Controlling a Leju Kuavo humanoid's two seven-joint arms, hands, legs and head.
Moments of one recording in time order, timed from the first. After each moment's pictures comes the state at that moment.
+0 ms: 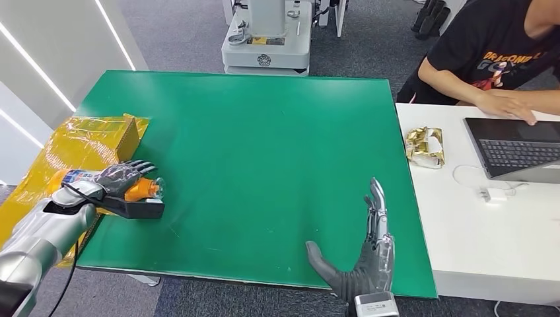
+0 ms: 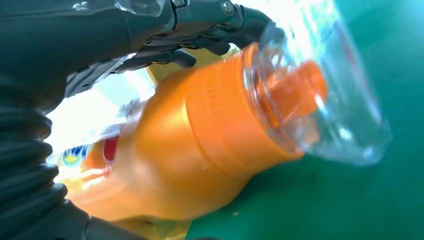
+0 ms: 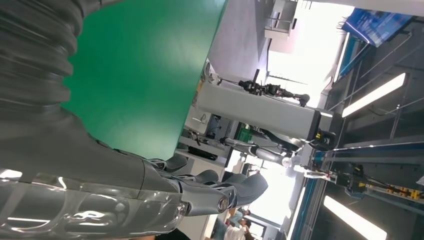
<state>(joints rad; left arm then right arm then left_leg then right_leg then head) -0.69 0.51 -0.60 -0.57 -1.06 0.04 -0.42 0.11 0.04 0.49 -1.69 0.33 -0.51 -0.43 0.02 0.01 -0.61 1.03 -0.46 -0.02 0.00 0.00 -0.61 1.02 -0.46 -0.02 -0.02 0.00</state>
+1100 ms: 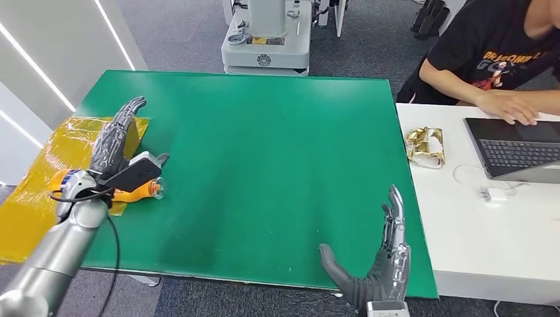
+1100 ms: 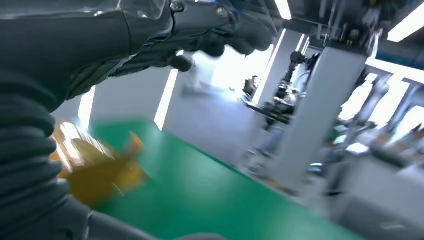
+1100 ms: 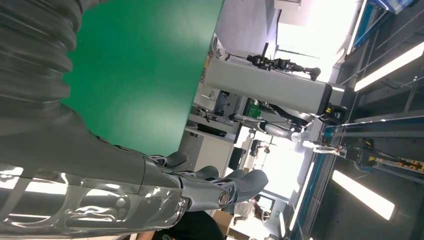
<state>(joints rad) -0.39 0.36 -0.27 -1.25 -0.29 0.16 -0.46 0.17 0.04 0.46 -1.74 0.37 -0.56 -0.41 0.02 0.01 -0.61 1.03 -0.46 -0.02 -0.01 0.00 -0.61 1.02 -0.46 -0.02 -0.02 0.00</state>
